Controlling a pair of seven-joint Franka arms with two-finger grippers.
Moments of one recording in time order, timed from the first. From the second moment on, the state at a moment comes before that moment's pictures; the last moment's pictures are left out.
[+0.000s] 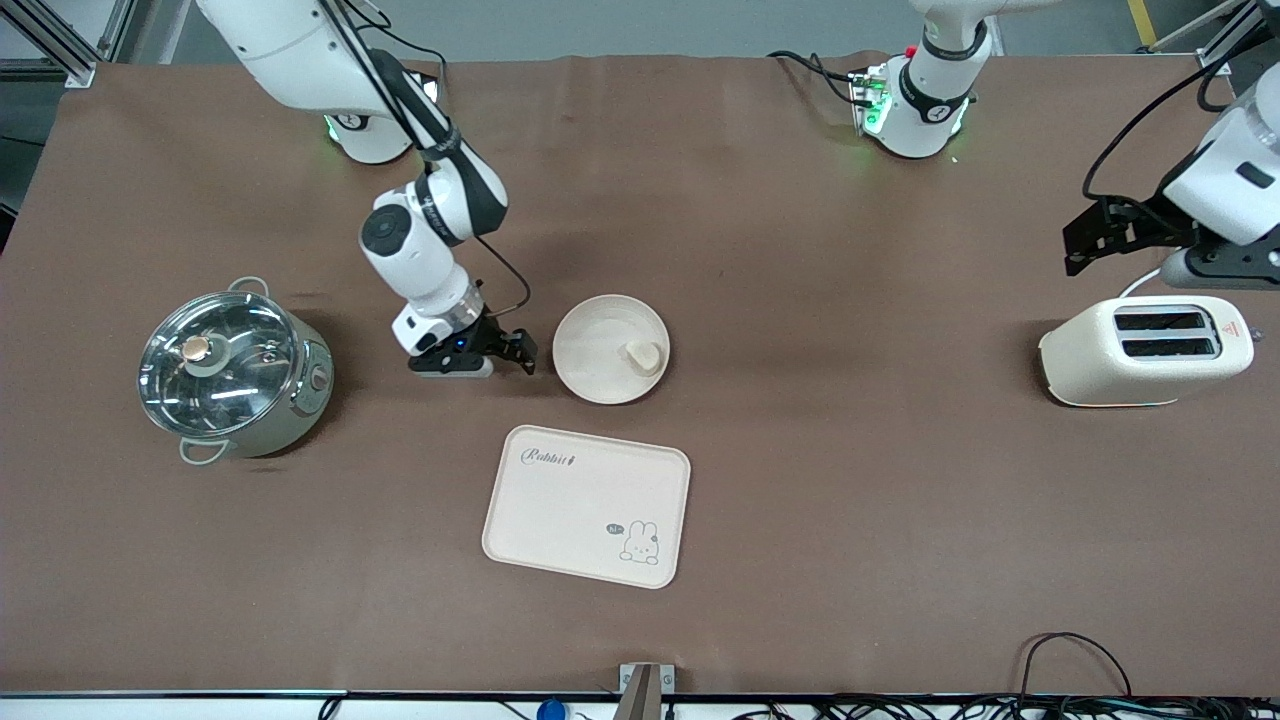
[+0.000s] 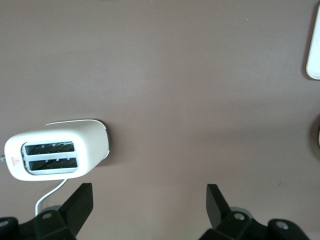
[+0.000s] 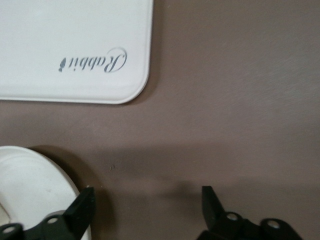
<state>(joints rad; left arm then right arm) 0.09 0.04 -0.24 -1.52 0.06 1.56 -0.05 0.31 0.36 0.18 -2.27 0.23 2.86 0.37</state>
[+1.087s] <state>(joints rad) -0.47 0.49 -0.26 -1.53 0.06 1.99 -1.09 -0.04 0.00 0.16 -1.84 0.00 1.98 0.13</state>
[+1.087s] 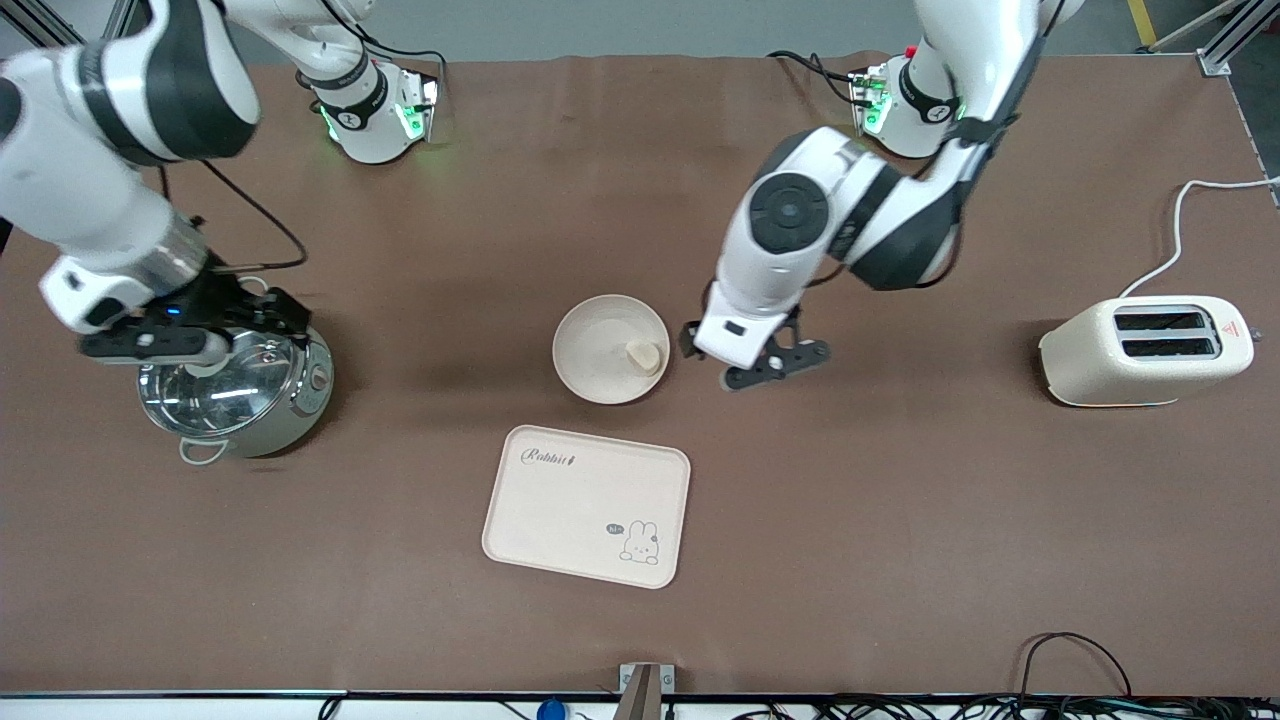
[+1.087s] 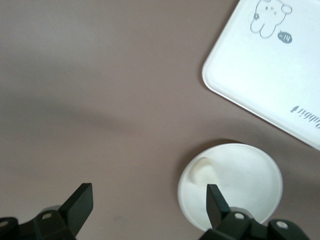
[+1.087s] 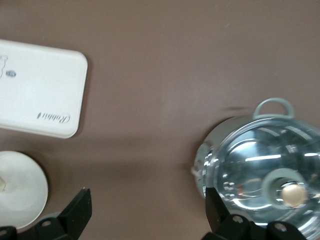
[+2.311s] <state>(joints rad) -0.64 0.78 -0.25 -1.52 0.13 2.29 -1.73 -0.12 0.00 0.12 -1.47 -0.01 1.60 0.12</state>
